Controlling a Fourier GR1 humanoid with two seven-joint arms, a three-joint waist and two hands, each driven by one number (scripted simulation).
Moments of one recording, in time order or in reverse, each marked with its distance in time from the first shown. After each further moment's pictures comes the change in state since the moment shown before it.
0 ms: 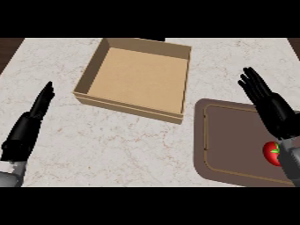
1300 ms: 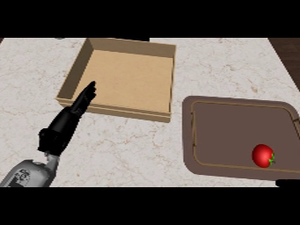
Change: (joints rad) left arm -0.102 -0.122 -0.126 -0.042 0.040 -0.096 0.158; right arm 0.468 -0.459 0.178 -0.386 0.781 -0.592 0.673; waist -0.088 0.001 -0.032
